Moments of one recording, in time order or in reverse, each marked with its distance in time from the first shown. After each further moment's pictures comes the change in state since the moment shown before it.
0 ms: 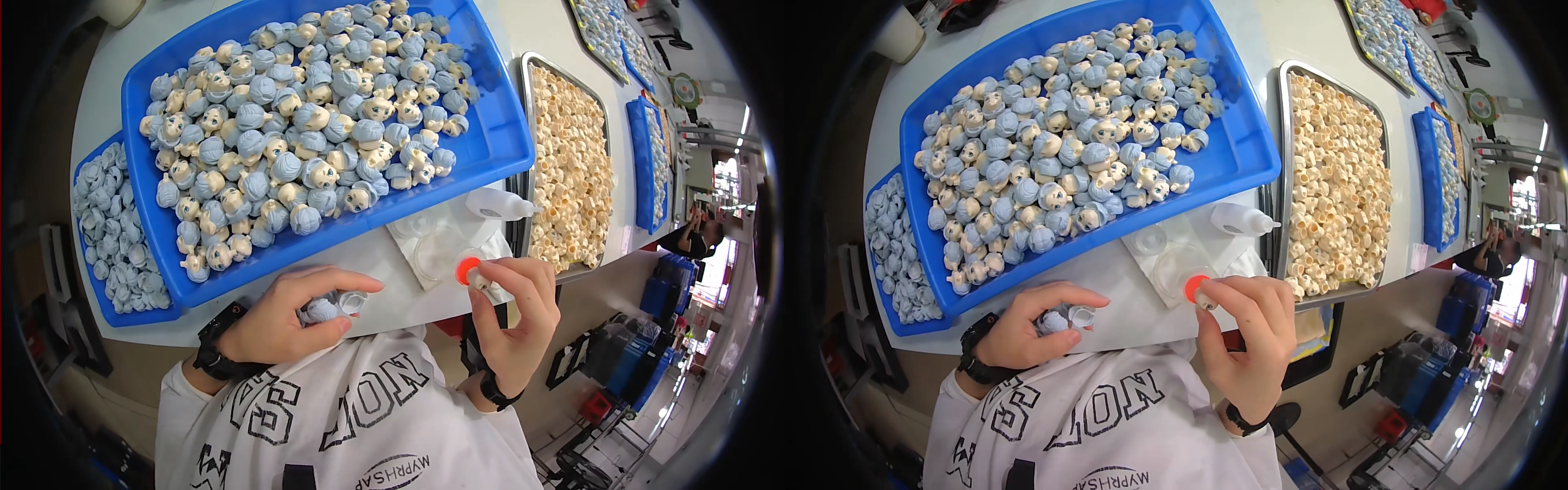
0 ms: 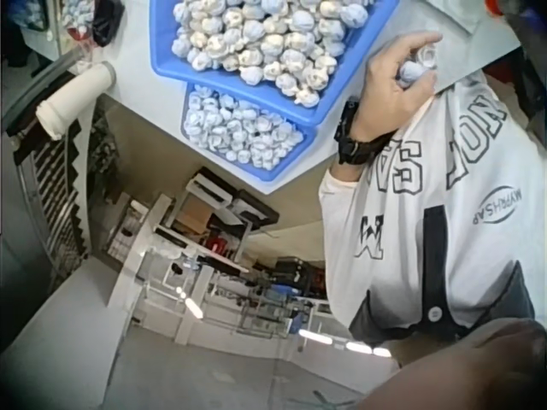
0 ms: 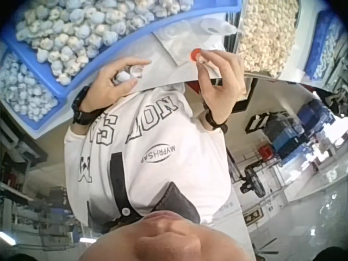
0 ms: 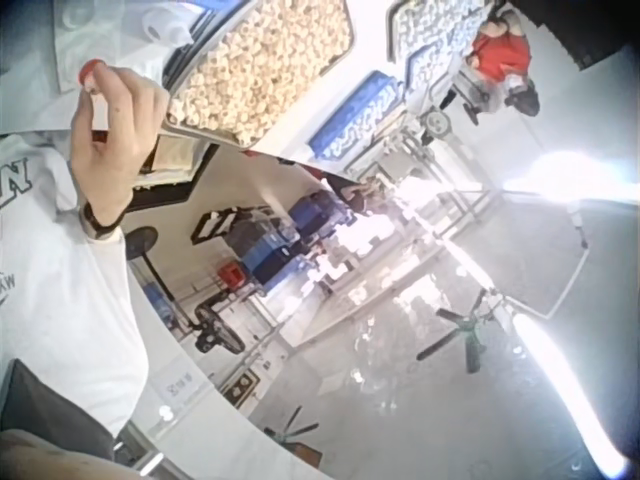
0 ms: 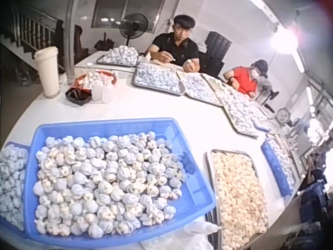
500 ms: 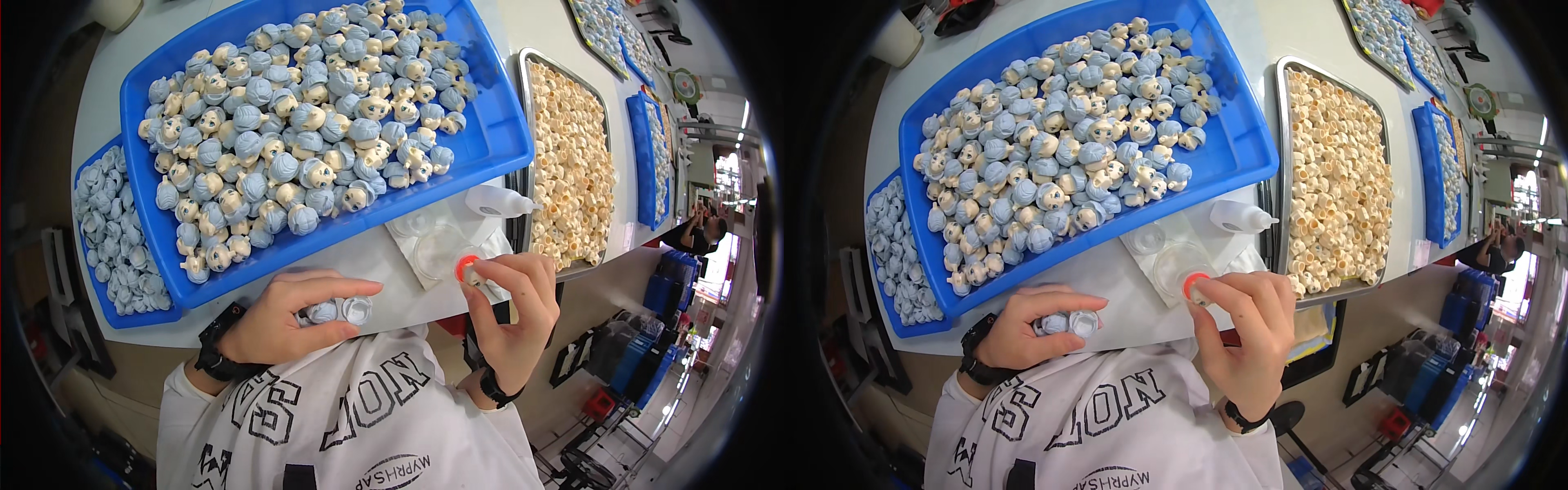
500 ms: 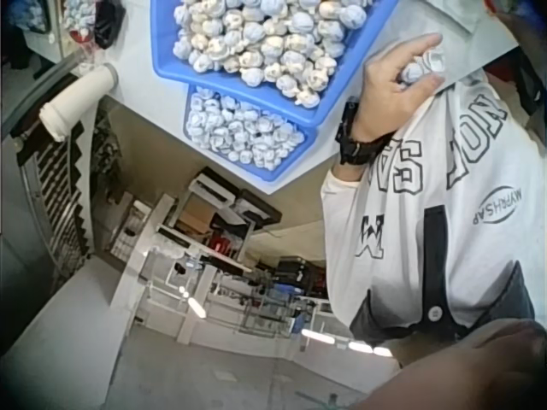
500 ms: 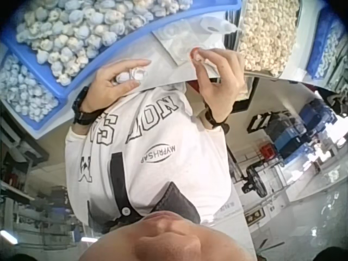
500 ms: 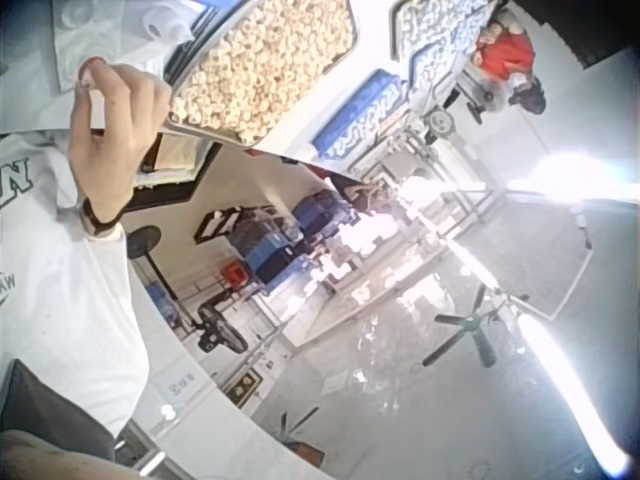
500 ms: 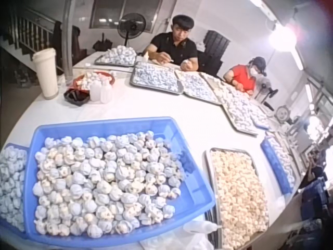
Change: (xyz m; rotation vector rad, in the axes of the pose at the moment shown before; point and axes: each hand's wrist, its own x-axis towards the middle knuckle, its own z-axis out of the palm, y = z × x) left_hand 0.000 0.005 -0.001 0.071 -0.010 0.029; right_hand 0.001 -0.002 0.003 -0.056 0.017 0.005
